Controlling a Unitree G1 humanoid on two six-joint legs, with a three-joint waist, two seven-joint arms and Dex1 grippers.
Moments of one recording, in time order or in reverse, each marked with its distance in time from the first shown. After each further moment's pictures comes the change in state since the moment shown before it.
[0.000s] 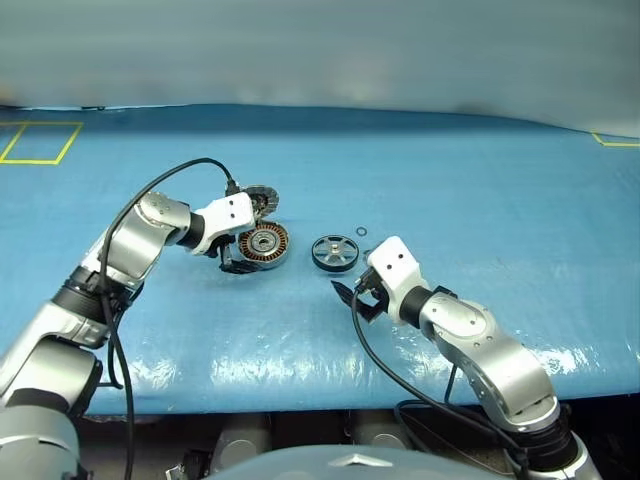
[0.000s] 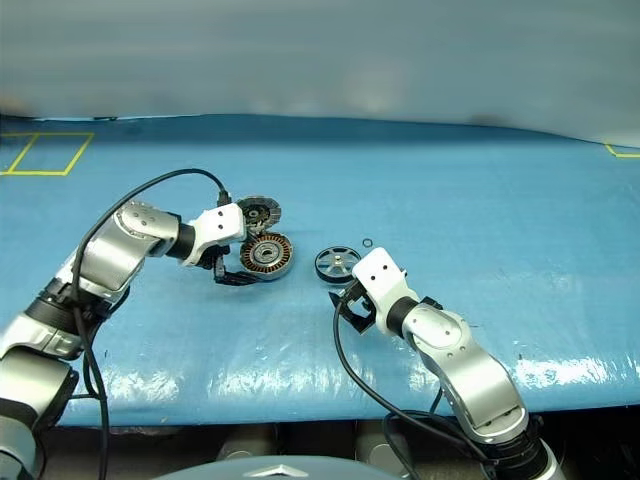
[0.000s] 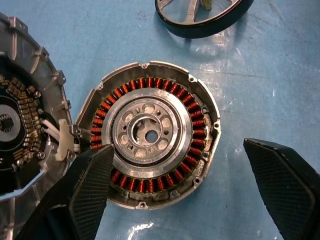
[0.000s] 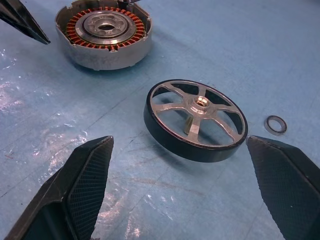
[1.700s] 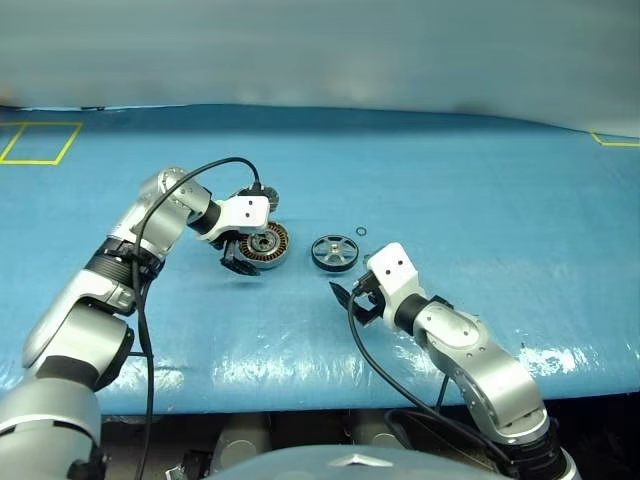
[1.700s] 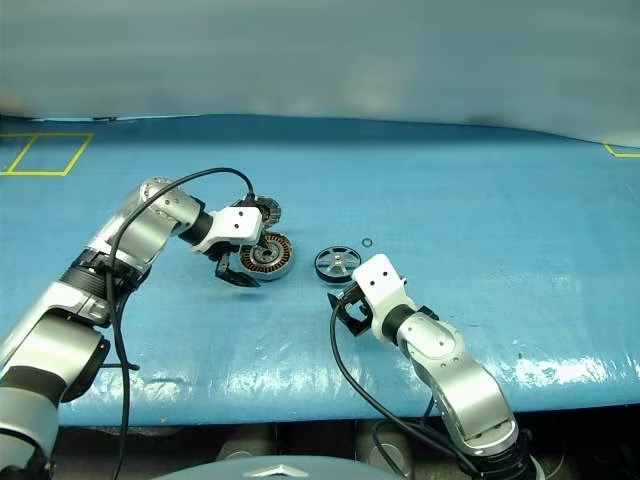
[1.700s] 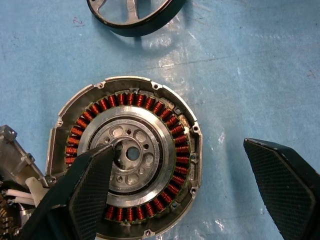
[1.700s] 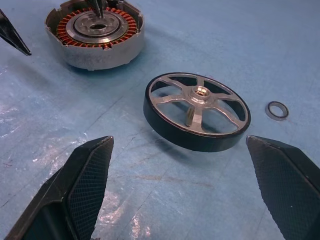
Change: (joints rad) left arm -0.146 -0.117 -0.042 0.249 0.181 -0.213 -0.251; right arm 0.065 0.076 0.004 0.000 -0.036 -0.019 -0.046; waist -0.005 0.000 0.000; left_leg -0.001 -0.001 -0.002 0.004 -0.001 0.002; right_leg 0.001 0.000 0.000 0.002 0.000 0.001
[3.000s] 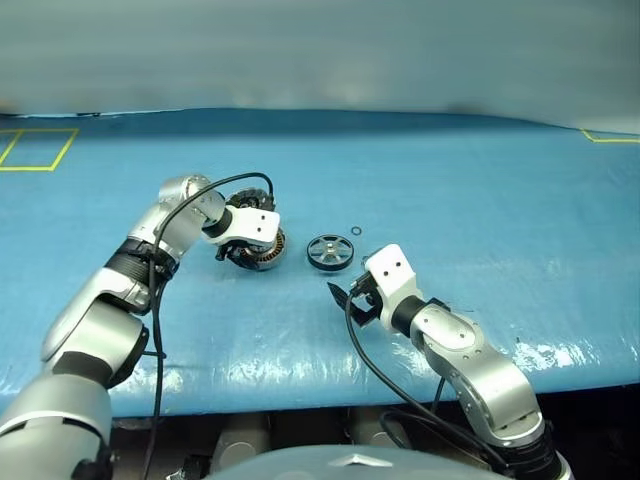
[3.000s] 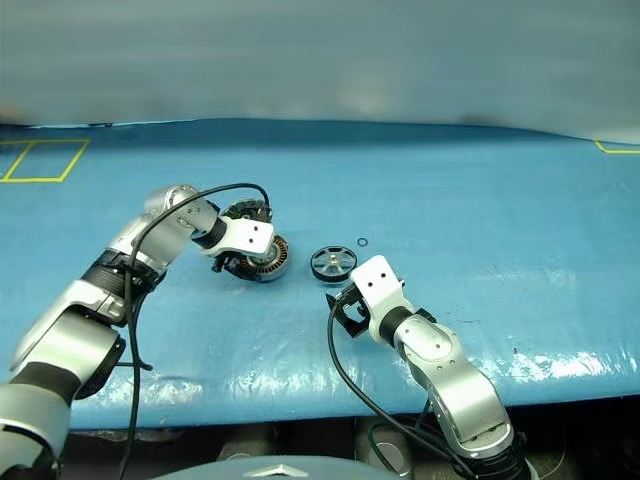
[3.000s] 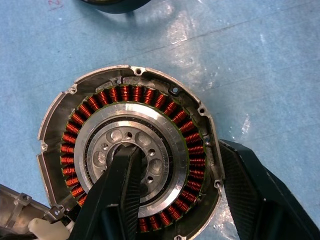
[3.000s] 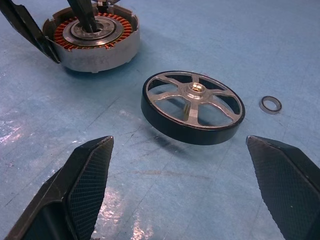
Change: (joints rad) left arm -0.002 -0.047 -0.031 0.023 0.175 -0.104 -0.001; right arm 0.008 0.026 0.008 0.001 -0.017 0.000 -0.007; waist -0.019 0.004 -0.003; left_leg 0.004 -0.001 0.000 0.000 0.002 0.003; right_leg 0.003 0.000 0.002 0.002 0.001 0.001
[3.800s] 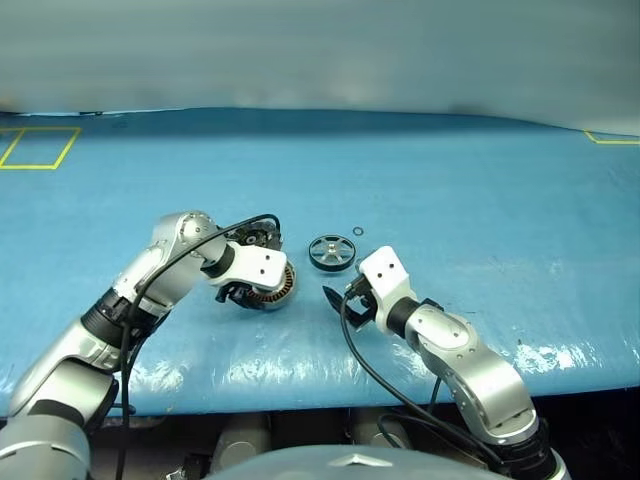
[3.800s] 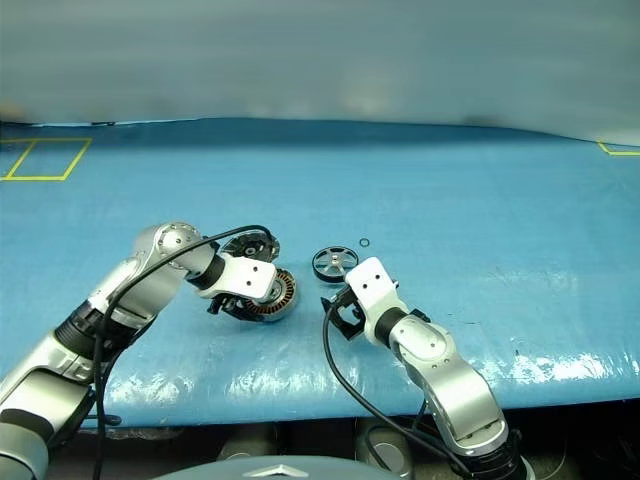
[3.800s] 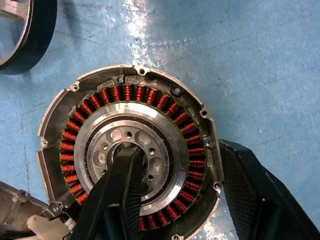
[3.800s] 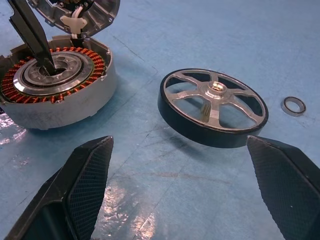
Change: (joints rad) left arm 0.265 0.084 0.025 -0.559 -0.030 0.307 -0.044; right arm -0.009 0.007 0.024 0.024 0.000 0.000 0.019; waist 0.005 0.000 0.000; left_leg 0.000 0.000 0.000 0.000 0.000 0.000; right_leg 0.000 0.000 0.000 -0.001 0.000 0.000
